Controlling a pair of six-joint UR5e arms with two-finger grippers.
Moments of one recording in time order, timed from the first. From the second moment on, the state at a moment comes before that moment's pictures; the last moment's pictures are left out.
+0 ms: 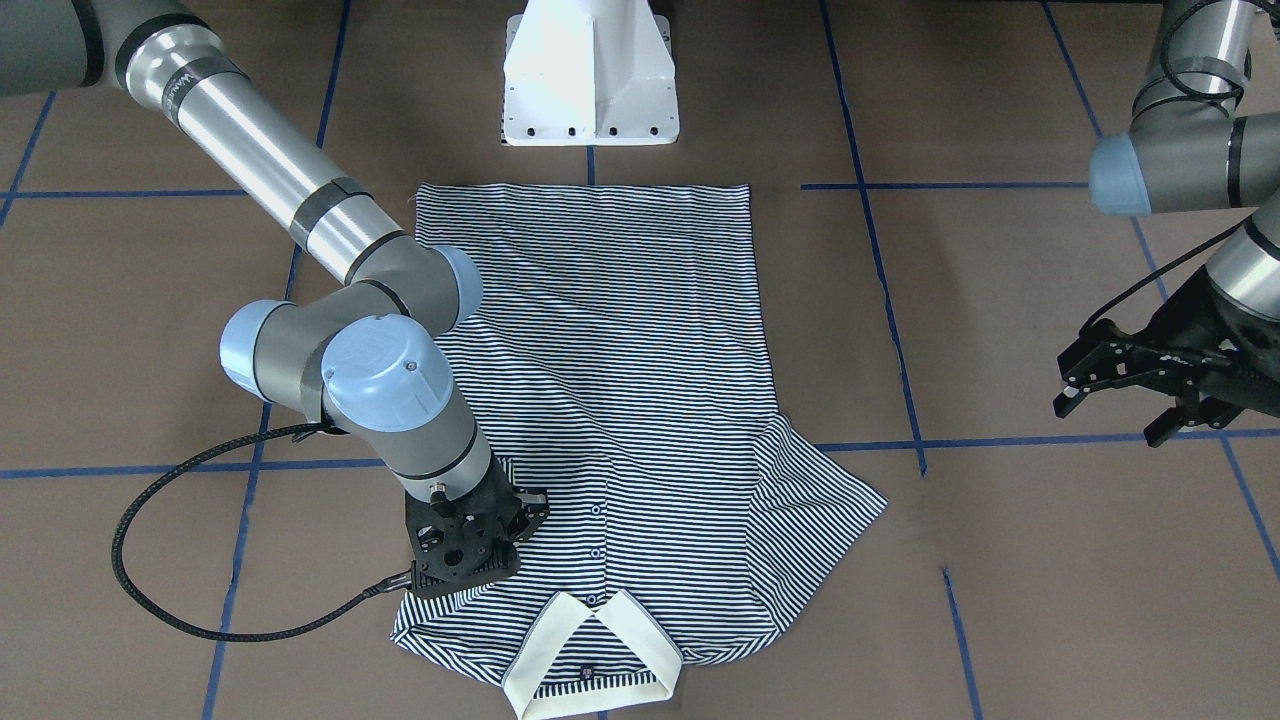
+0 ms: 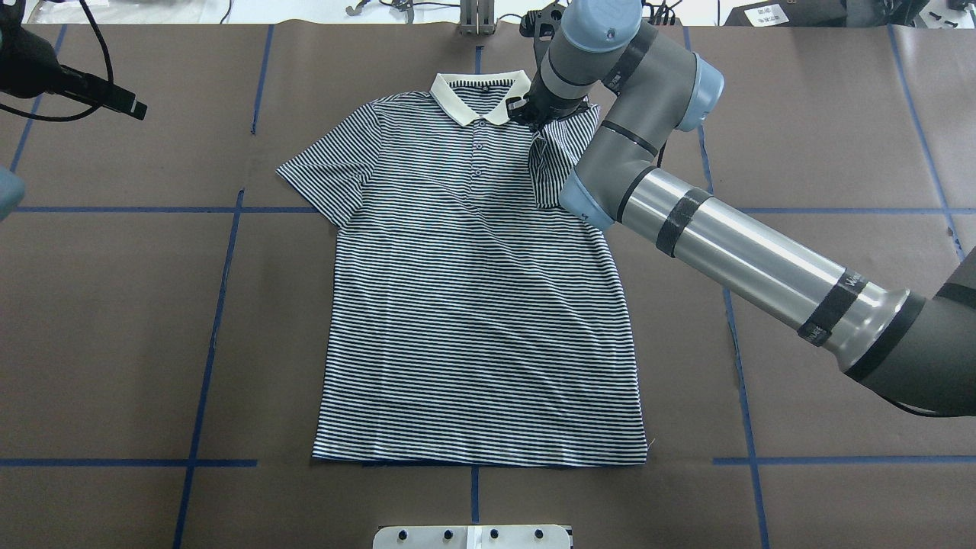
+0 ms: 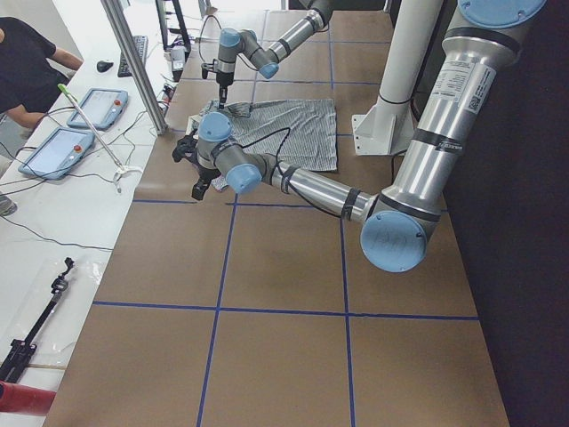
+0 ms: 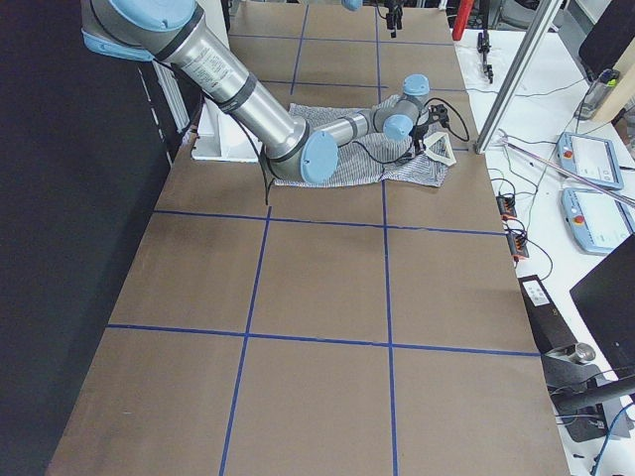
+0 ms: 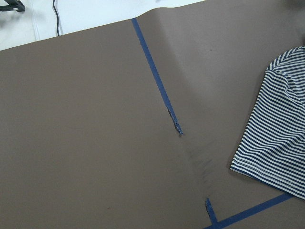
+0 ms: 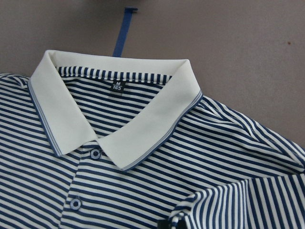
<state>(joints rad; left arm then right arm) -1.18 -1.89 -1.57 -2.09 -2.22 -0.49 0.80 -0.59 0.91 -1.00 1.95 0.88</state>
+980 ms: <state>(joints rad) -0.96 -2.00 -1.49 -2.08 -1.95 -0.95 0.83 -0.68 1.21 -1.36 2.08 1.03</state>
